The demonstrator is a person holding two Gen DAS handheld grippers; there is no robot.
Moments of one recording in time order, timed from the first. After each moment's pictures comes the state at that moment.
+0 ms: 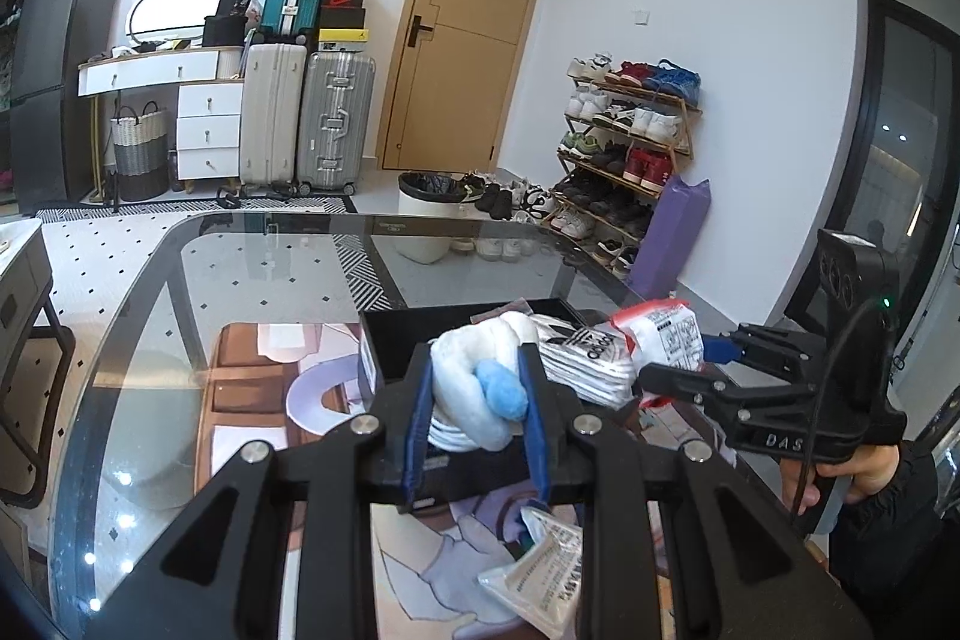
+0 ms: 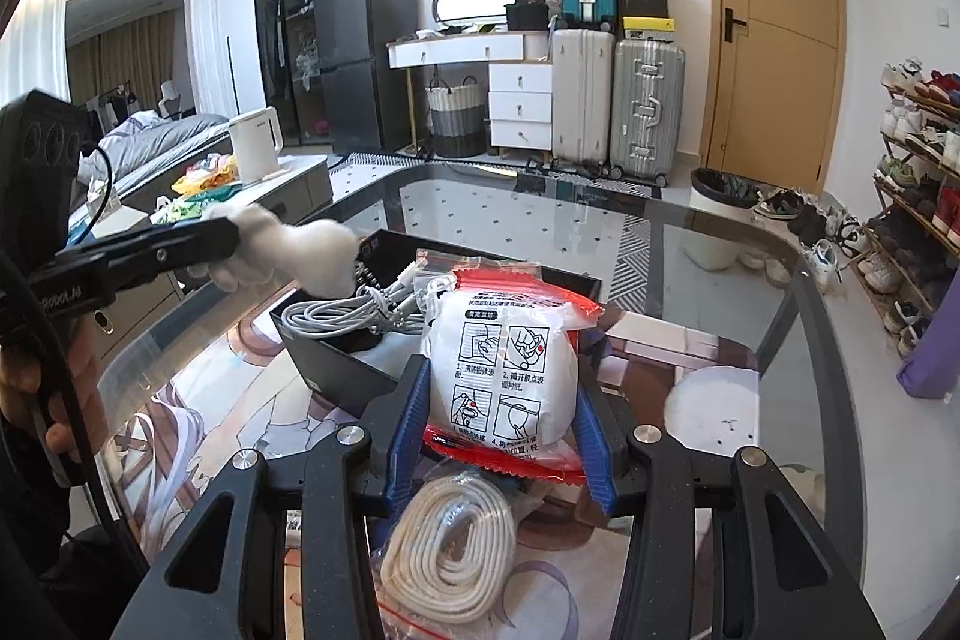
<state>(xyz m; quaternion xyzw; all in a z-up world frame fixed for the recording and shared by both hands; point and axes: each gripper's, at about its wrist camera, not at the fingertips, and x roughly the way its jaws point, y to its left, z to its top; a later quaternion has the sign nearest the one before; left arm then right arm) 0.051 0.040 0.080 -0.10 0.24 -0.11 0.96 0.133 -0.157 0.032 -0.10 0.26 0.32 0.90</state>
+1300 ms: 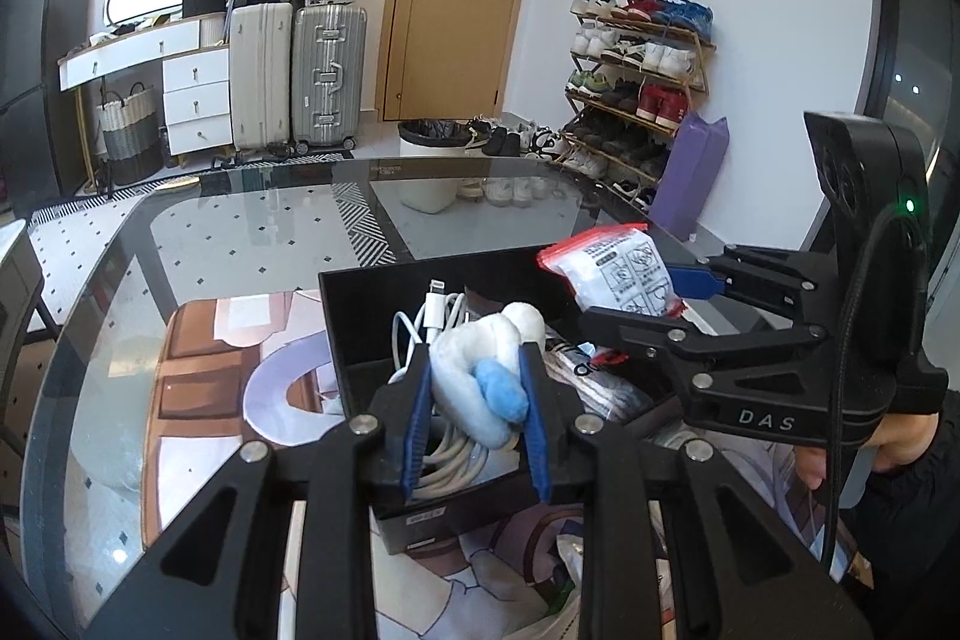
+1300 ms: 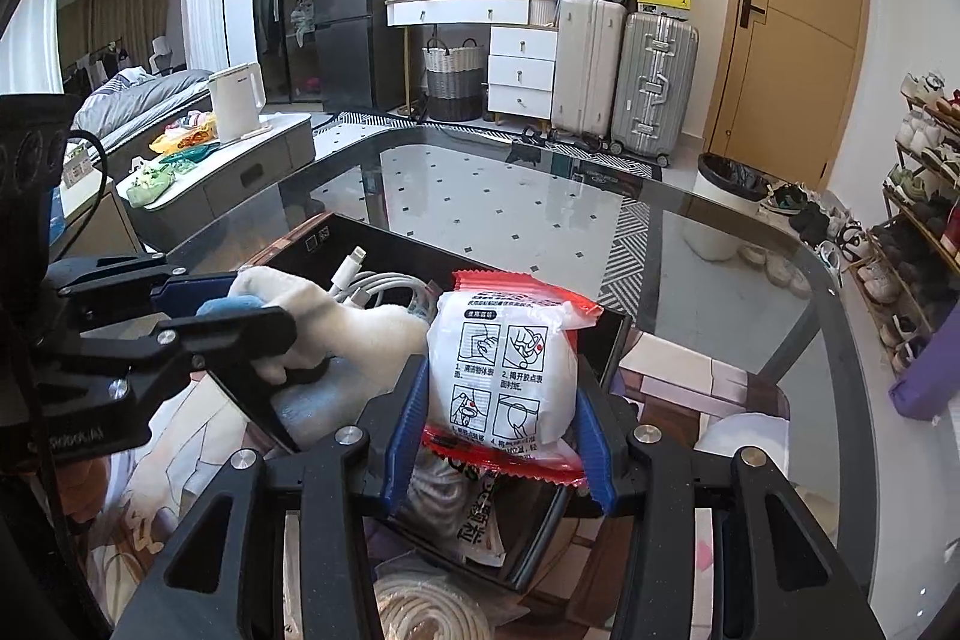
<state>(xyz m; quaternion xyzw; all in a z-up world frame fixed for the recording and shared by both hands) 0.111 0.010 0.036 -0.05 0.31 -0.10 0.94 0.204 -0.102 0.012 -0.15 0.29 0.31 0.89</state>
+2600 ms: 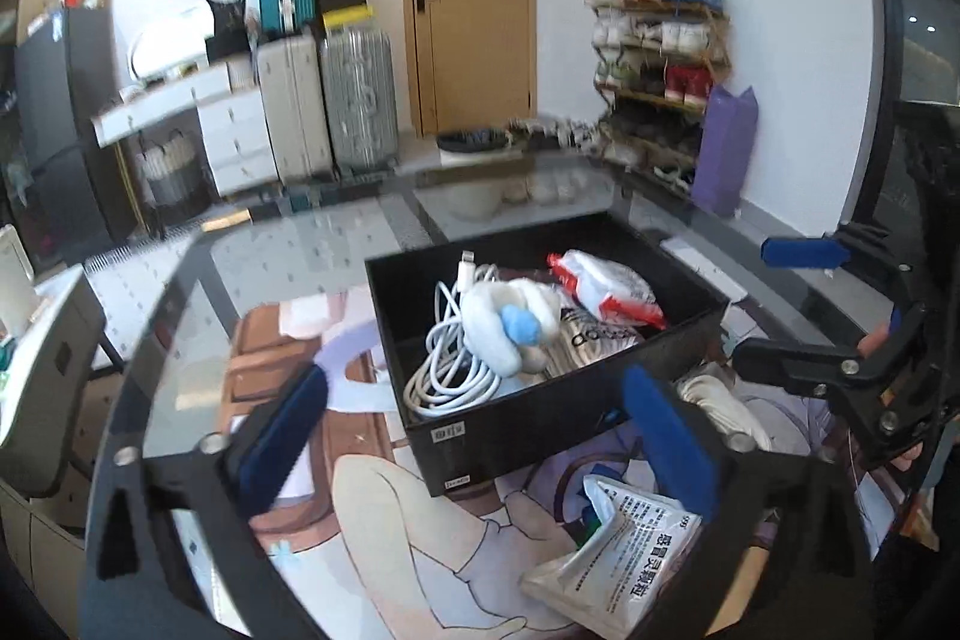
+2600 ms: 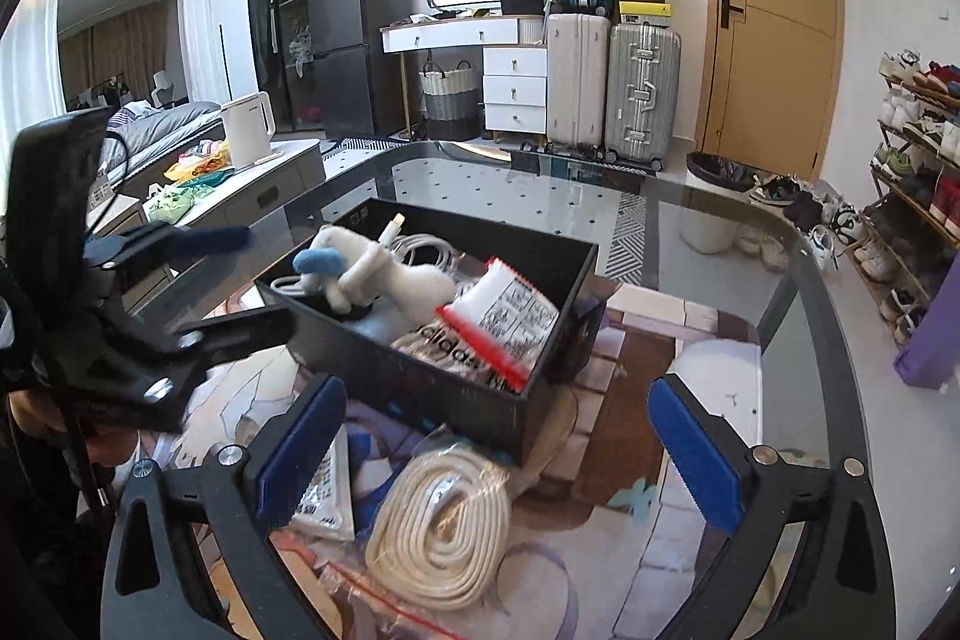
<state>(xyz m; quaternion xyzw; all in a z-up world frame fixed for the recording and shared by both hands) 0.067 -0.006 0.043 0.03 0.28 -0.05 0.96 0.135 -0.161 0.012 -0.11 0.28 0.31 0.90</state>
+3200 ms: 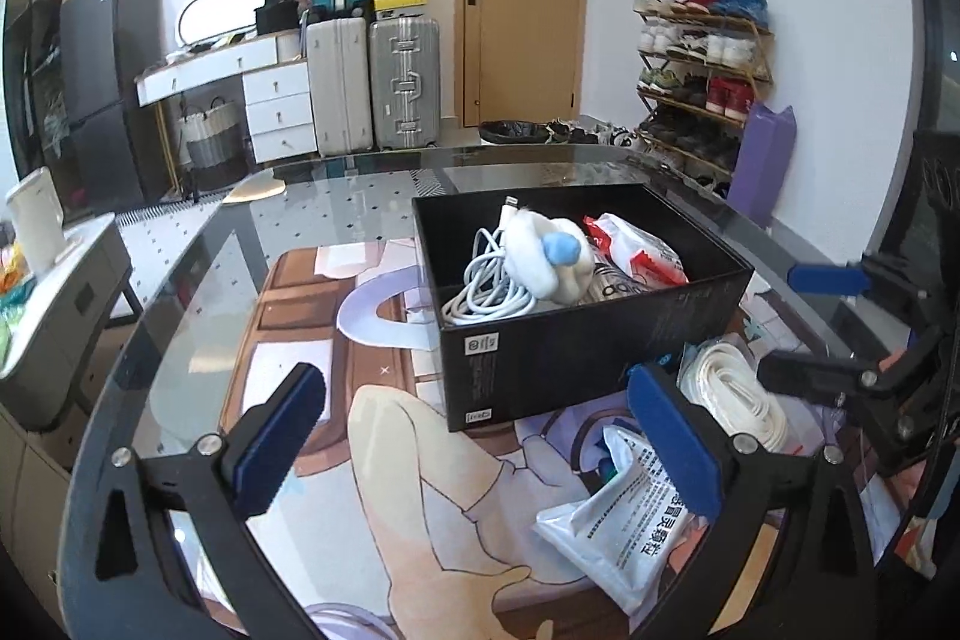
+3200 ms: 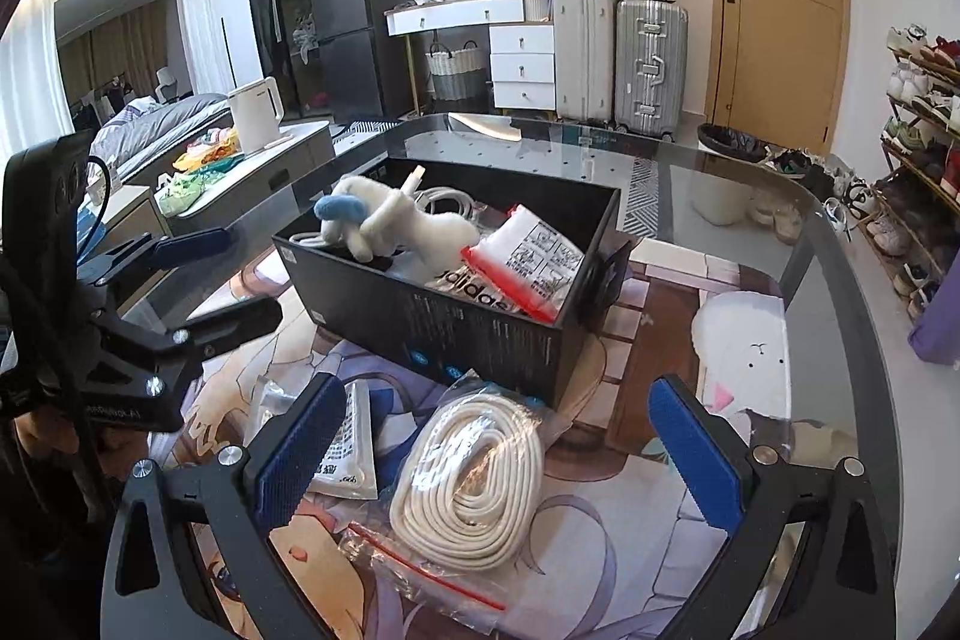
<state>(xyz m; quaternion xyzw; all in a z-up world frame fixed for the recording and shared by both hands) 0.051 0.004 0.019 -0.02 0.30 0.01 0.95 0.119 -0.161 -0.005 -0.10 0.31 0.32 0.89</state>
